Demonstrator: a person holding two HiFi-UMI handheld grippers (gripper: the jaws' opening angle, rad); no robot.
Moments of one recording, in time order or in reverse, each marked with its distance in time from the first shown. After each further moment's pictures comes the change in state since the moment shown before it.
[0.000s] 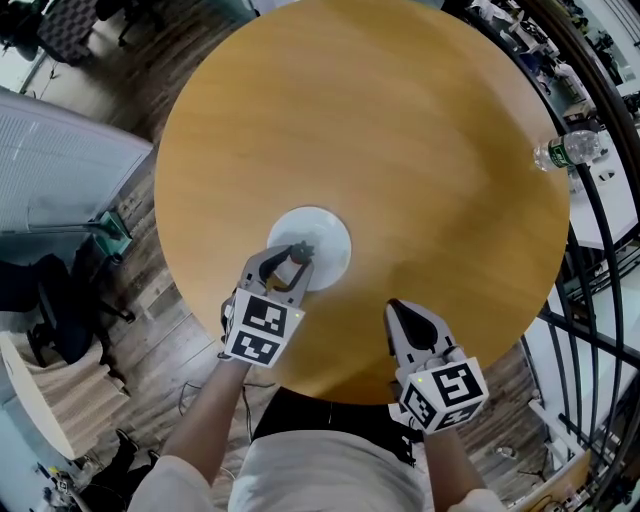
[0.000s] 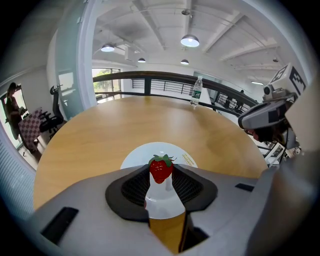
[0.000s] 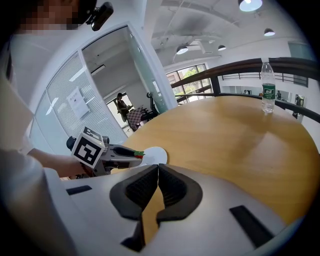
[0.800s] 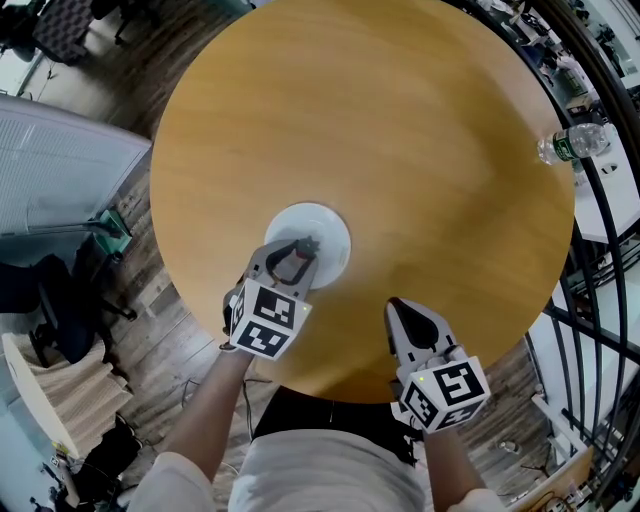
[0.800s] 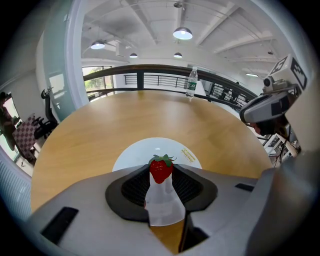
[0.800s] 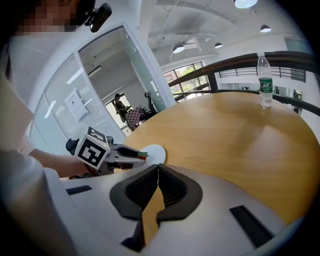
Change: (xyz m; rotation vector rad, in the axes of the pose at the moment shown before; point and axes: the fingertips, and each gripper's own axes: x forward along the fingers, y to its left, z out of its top) left arm 0.018 -0.003 -0.009 0.065 0.073 -0.029; right arm 0.005 -0.002 -0.008 0.040 0.007 -0.003
